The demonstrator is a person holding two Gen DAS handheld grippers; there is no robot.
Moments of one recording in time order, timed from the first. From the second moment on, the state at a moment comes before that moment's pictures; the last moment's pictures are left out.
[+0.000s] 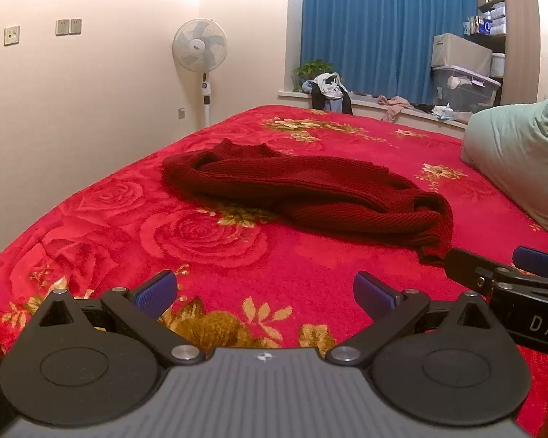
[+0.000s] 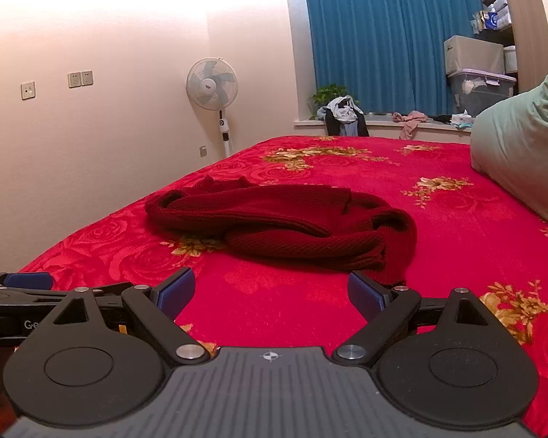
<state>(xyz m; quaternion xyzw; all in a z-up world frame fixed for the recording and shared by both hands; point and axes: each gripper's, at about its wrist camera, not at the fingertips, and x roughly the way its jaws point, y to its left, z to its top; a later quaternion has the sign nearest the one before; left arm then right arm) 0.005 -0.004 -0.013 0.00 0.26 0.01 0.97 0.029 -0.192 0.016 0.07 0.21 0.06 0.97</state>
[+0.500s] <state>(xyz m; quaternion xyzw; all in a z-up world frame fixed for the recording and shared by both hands) 0.005 -0.001 -0.012 0.00 0.26 0.01 0.97 0.029 -0.191 0.015 0.07 0.21 0.06 0.97</state>
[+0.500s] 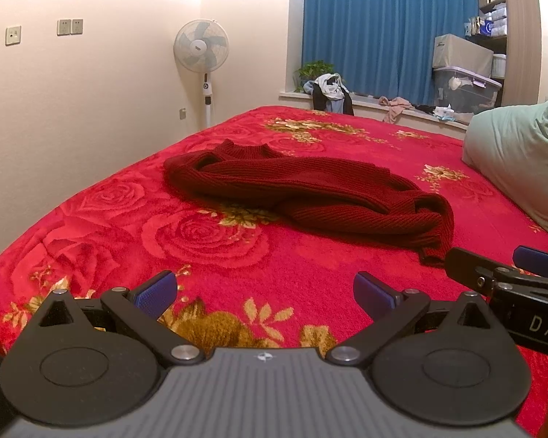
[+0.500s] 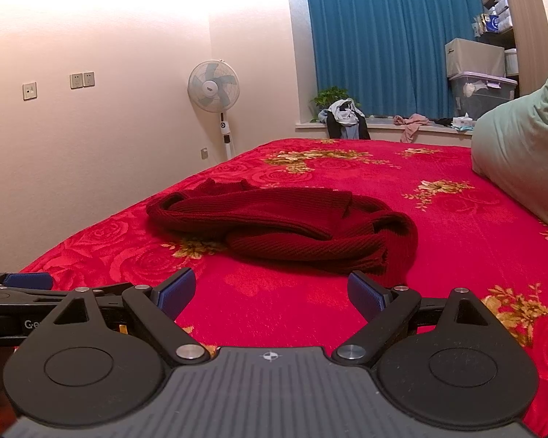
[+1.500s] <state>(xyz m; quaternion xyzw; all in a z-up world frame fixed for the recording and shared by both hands) 0.004 -0.001 -0.012 0.00 0.26 0.01 0.97 0.029 -0.191 0.014 0.06 0.20 0.06 0.98</state>
